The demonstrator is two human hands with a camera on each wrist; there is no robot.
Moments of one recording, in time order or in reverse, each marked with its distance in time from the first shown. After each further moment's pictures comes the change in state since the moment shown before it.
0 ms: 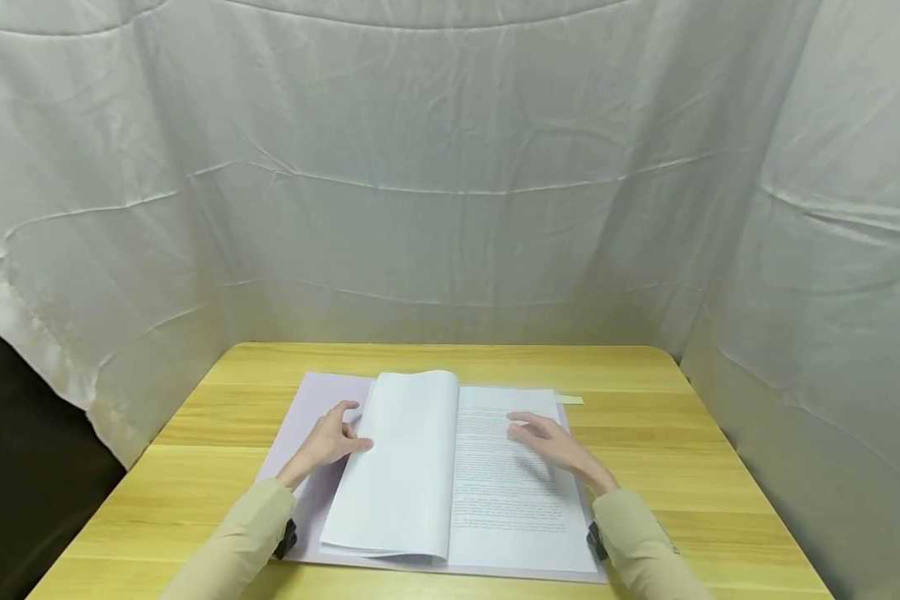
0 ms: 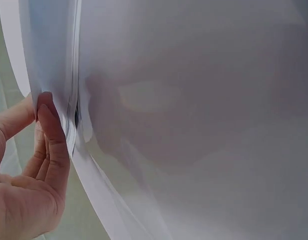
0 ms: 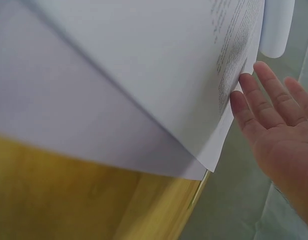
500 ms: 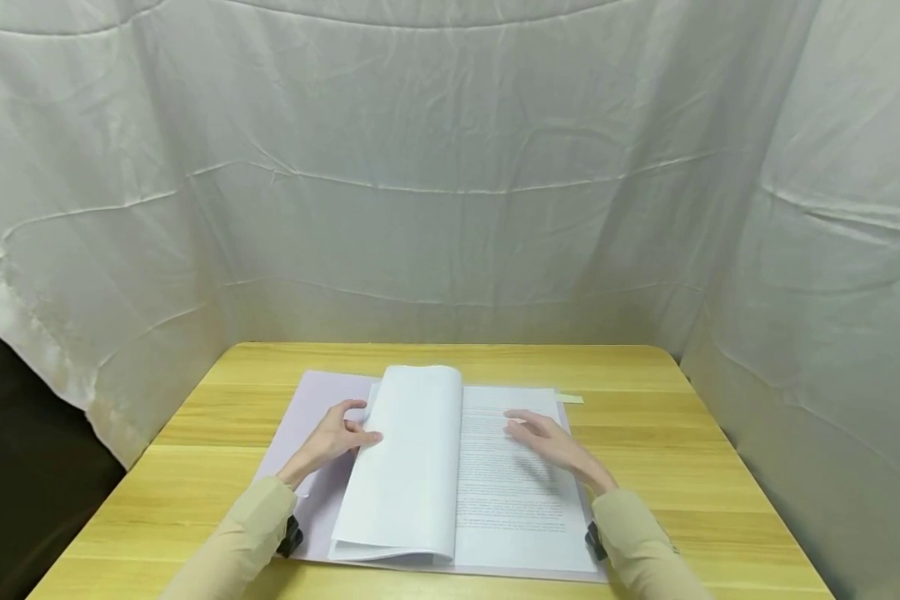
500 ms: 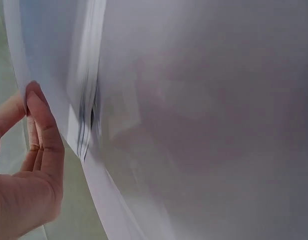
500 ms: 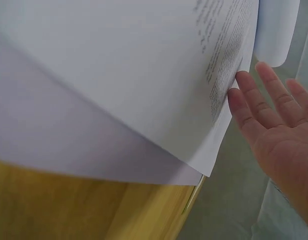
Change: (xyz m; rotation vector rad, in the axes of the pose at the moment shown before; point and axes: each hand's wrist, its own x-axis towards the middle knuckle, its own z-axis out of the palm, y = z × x) left_hand 0.005 0.007 0.003 -0.227 -0.072 -0.057; right_hand 0.002 0.000 0.000 0.018 -0.021 -0.054
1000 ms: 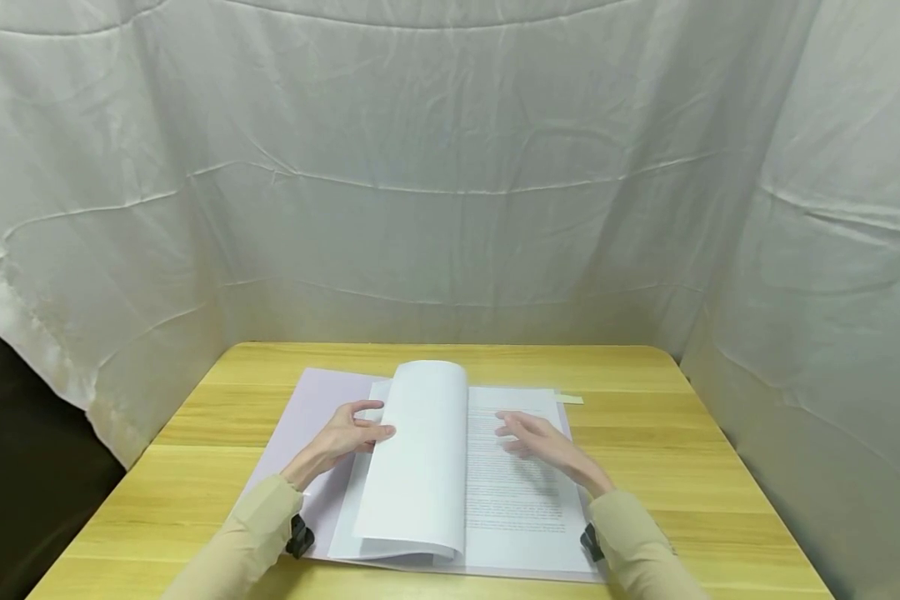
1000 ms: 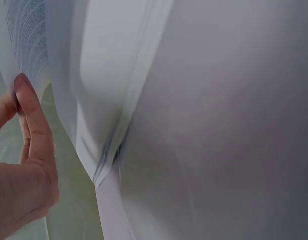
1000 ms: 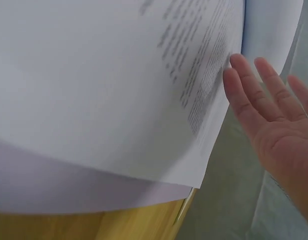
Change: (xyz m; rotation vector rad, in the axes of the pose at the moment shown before) left_hand 0.000 0.018 0.013 -0.270 -0.095 -0.070; right_hand 0.000 -0.010 0.003 0.176 -0.087 0.047
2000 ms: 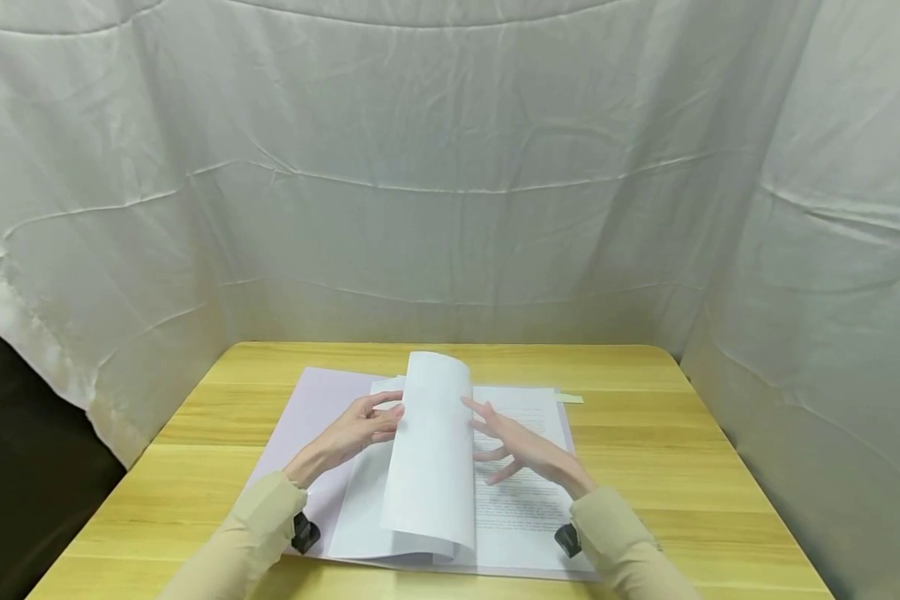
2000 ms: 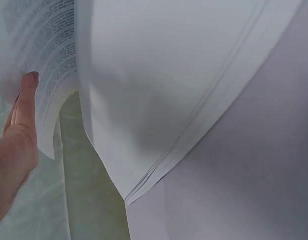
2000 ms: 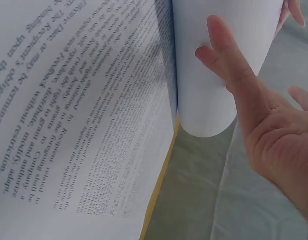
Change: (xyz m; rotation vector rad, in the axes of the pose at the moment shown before) left_hand -0.002 0.018 0.008 -0.068 -0.296 0.161; right_hand 0.007 -0.047 0.026 0.161 -0.205 0.024
